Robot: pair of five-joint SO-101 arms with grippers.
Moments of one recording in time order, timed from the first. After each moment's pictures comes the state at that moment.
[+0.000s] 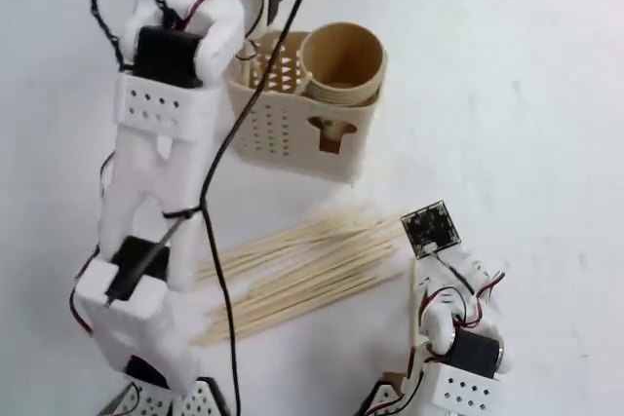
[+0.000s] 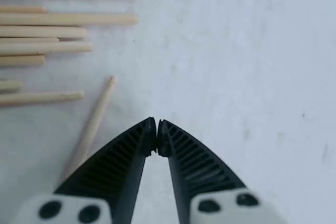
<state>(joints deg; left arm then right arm) 10.1 16.2 -50.4 65.8 0.6 14.3 -102.8 95.6 68.0 41.5</state>
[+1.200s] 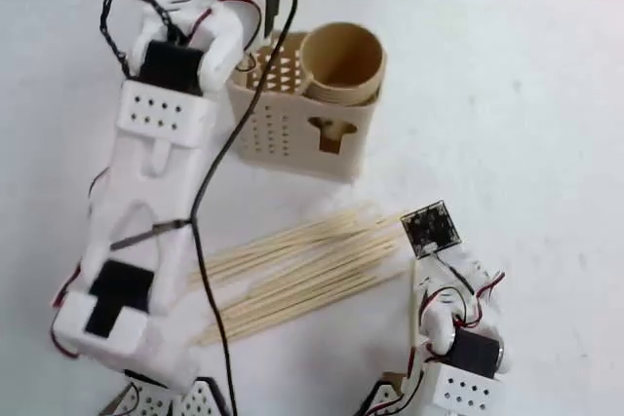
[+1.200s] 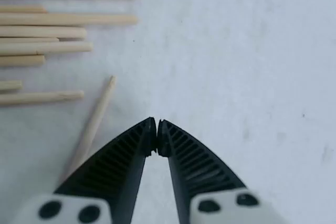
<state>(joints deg) 8.7 5.1 -24.4 49.0 0.7 14.3 -102.8 95.6 68.0 41.5</state>
